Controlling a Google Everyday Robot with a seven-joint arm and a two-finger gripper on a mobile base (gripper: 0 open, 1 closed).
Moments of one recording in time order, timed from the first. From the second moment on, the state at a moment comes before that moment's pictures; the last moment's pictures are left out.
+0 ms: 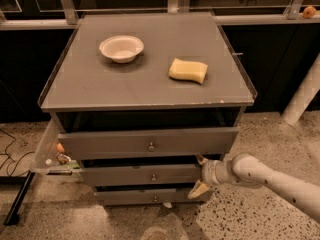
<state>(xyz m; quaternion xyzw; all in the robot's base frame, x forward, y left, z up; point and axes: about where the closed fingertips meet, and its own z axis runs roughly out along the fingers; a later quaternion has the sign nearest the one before) 0.577 -0.158 0.403 -0.61 0.68 0.12 0.38</state>
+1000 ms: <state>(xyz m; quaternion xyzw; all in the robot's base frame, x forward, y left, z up) 0.583 -0.162 0.396 -0.61 0.68 0.11 0.38</state>
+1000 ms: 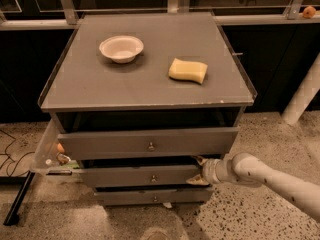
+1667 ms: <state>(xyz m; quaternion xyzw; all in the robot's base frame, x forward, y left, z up) 0.585 -0.162 0.405 -0.61 0.68 0.11 0.38</state>
